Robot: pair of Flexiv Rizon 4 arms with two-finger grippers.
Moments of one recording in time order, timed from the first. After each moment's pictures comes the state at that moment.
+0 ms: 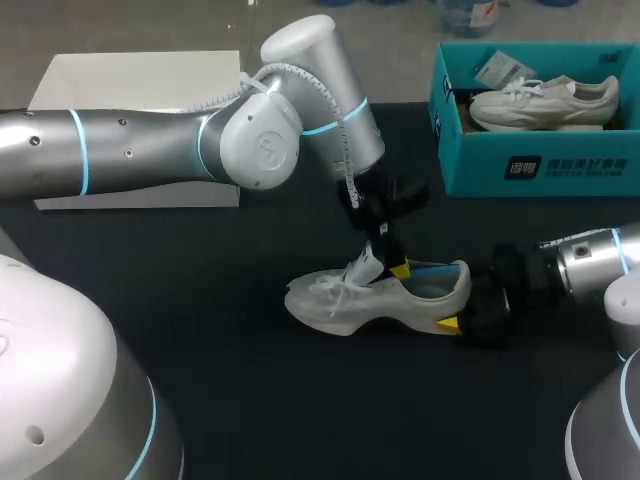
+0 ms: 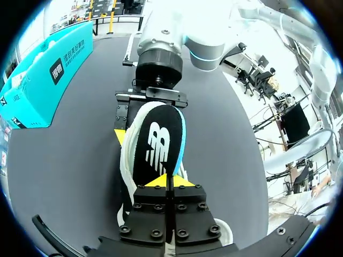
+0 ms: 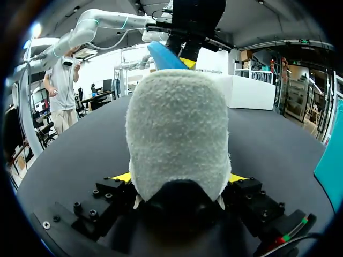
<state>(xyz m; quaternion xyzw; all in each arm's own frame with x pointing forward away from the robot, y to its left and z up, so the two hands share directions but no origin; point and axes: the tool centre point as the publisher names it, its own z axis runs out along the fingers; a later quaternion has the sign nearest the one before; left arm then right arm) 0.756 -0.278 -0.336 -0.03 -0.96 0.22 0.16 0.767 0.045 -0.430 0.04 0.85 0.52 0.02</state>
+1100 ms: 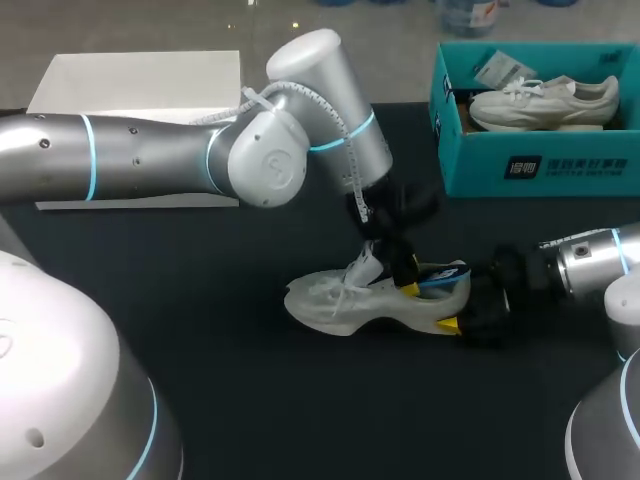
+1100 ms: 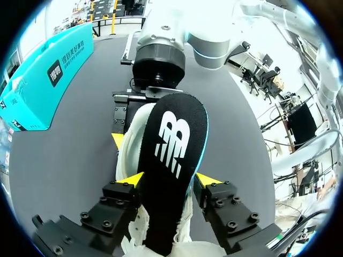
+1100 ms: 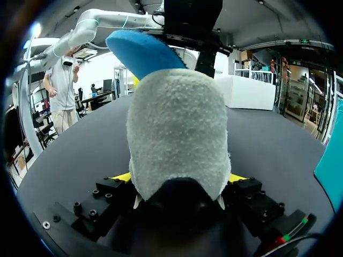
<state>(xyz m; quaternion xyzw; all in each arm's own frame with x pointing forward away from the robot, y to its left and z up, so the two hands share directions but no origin) 0.750 -0.291 -0.353 -0.02 -0.97 0.22 0.13 0.767 0.045 -0.430 0.04 0.85 0.52 0.02</state>
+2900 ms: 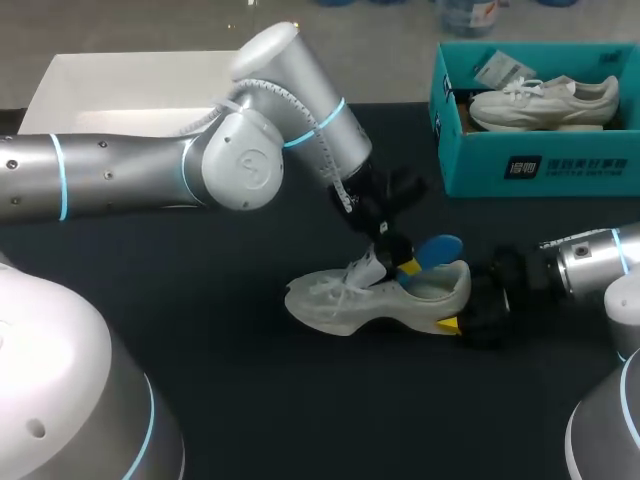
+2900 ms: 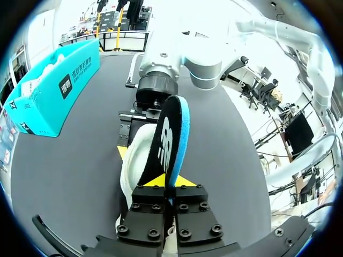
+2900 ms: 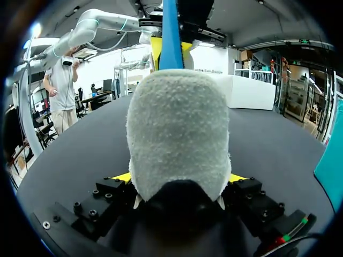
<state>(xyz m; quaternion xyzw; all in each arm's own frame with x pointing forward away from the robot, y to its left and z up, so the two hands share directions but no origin) 0.748 -0.290 -0.316 -0.01 -0.95 0.29 0.14 0.767 0.045 -0.430 0.04 0.85 0.52 0.02</state>
